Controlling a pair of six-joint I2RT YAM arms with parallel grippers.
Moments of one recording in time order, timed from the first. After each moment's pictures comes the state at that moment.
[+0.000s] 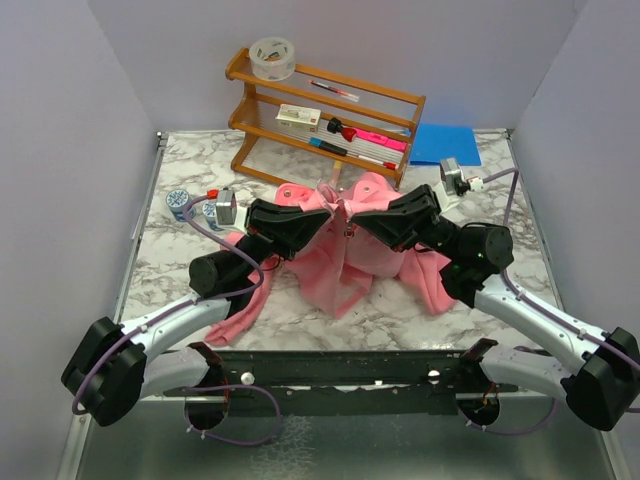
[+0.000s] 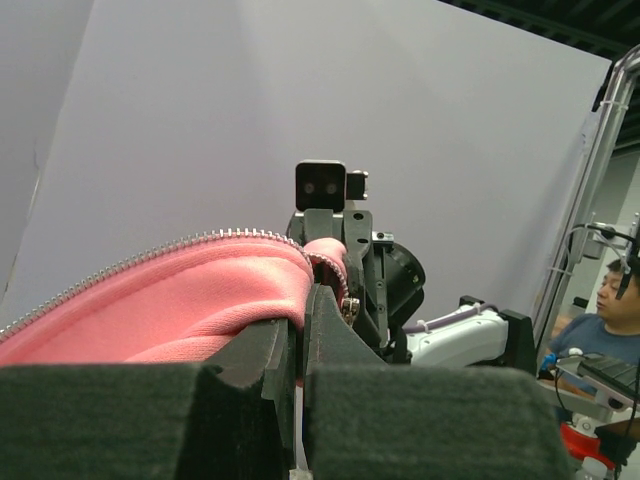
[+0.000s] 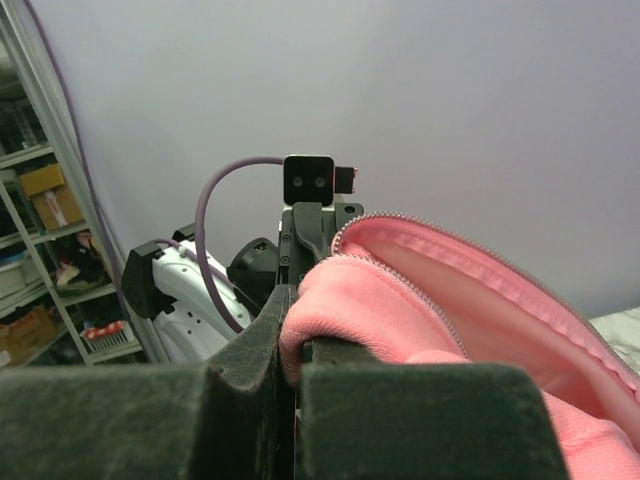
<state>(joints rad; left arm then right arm) -0.69 1.12 0.54 1.47 0.35 -0.85 0.67 1.05 0.72 1.06 -0.59 0.75</state>
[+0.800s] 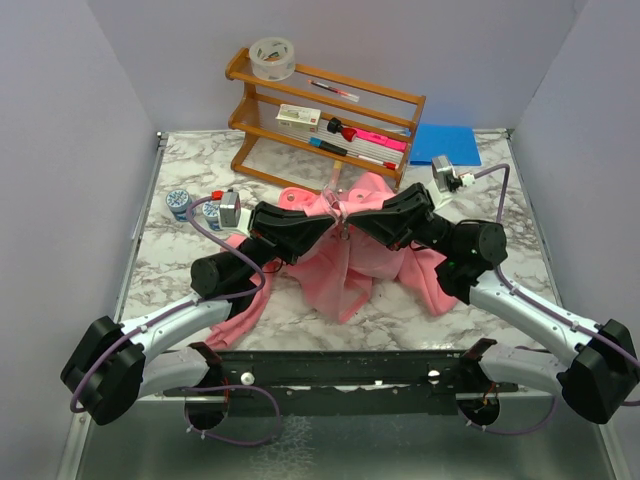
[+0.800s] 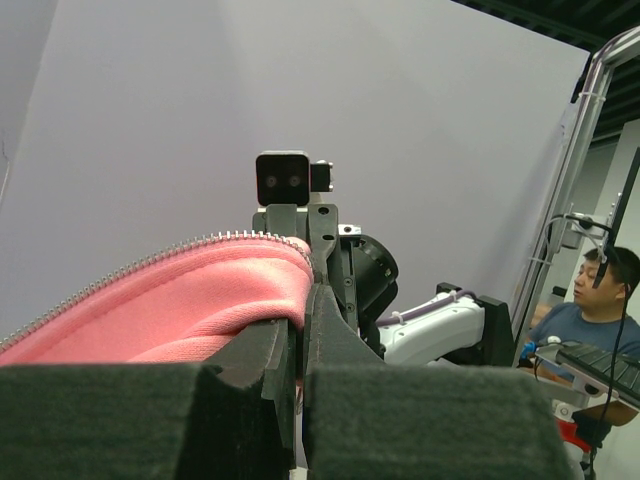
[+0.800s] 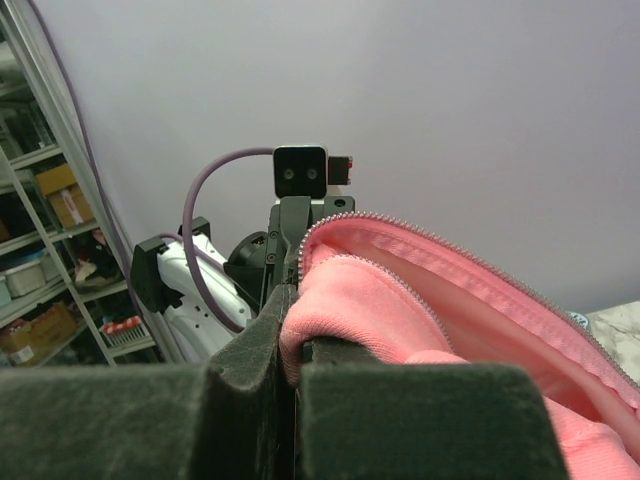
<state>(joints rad) -0.72 1.12 0.55 1.47 0.37 -0.85 0.67 1.10 0.74 1.09 -0.61 0.79</state>
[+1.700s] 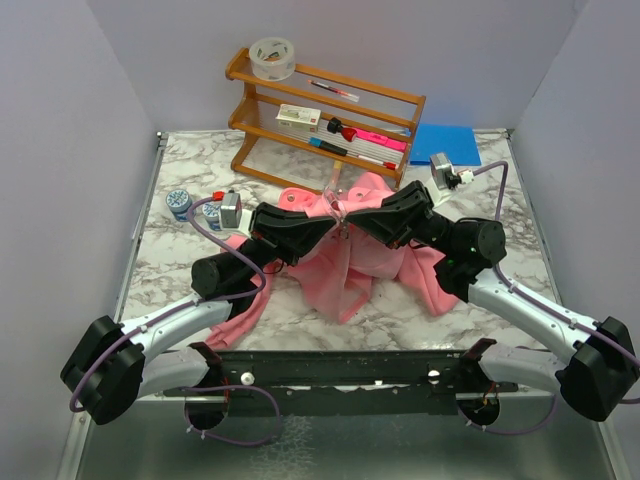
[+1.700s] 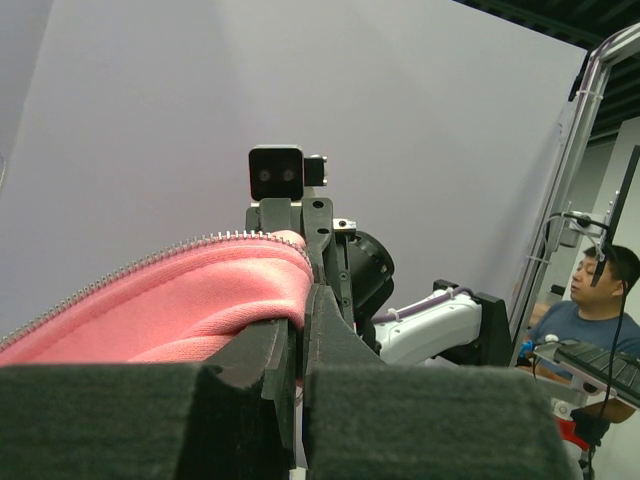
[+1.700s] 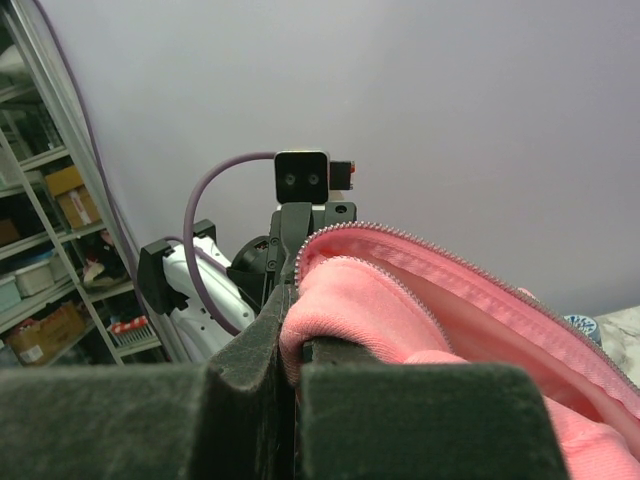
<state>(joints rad) -0.73 1.12 0.55 1.47 0.37 -0.84 0.67 1.12 0.75 1.10 -0.62 0.81</state>
